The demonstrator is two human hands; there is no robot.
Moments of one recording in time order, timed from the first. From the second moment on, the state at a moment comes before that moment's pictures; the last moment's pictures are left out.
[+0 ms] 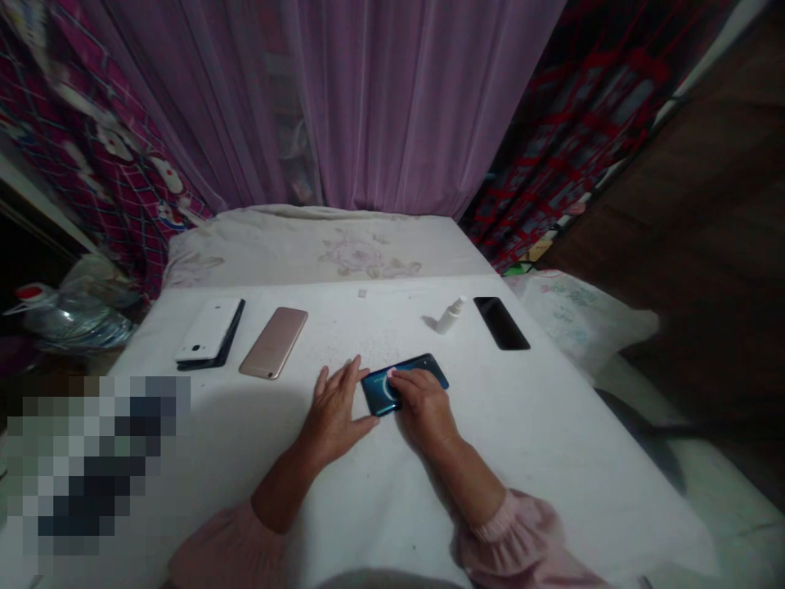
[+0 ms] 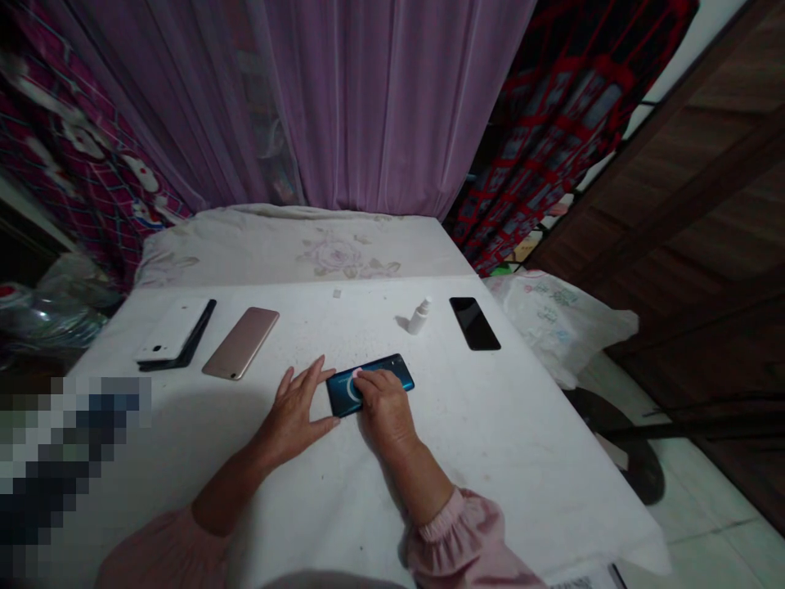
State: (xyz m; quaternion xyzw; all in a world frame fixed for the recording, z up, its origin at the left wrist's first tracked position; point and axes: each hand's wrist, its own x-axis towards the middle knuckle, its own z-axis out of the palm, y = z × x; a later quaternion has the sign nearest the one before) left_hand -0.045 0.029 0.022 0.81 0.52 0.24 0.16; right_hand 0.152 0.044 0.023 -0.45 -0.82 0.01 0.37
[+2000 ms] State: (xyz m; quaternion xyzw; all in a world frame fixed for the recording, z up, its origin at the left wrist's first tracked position) left_hand -0.036 0.000 0.056 0.84 0.52 0.17 0.00; right_hand 0.160 0.066 0.038 -0.35 -0.87 0.10 0.34
